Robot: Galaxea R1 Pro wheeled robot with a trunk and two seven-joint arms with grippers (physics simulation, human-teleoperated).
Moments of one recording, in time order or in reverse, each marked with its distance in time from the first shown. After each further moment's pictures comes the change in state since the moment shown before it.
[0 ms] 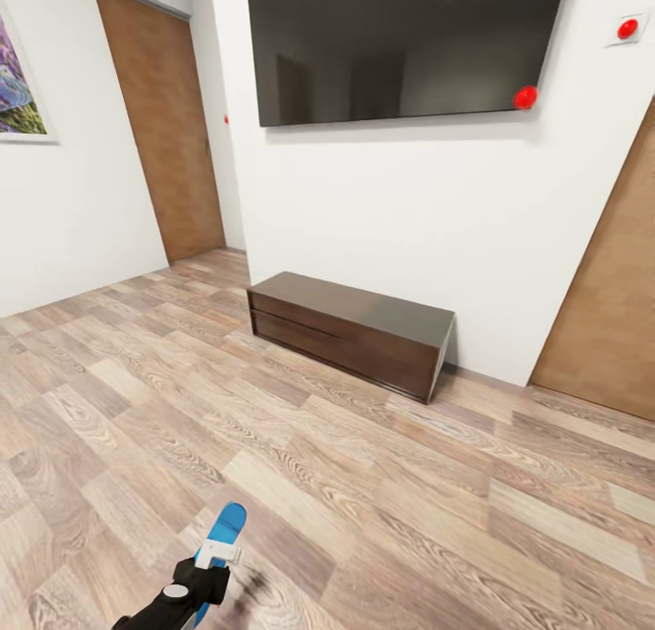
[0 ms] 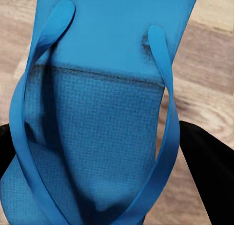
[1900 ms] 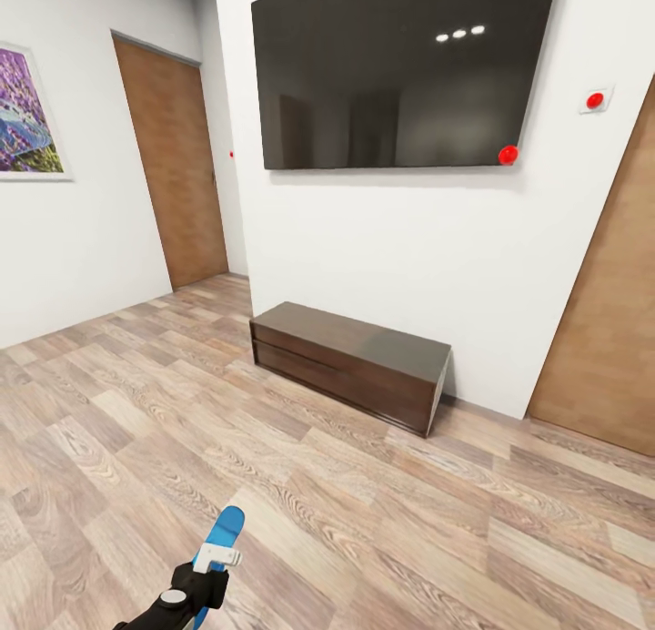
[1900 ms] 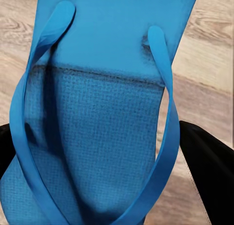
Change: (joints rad) left arm 0.011 0.002 0.002 0.000 0.020 -0.010 0.000; right arm 0.000 0.001 0.003 0.013 0.001 -0.001 0.000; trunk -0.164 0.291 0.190
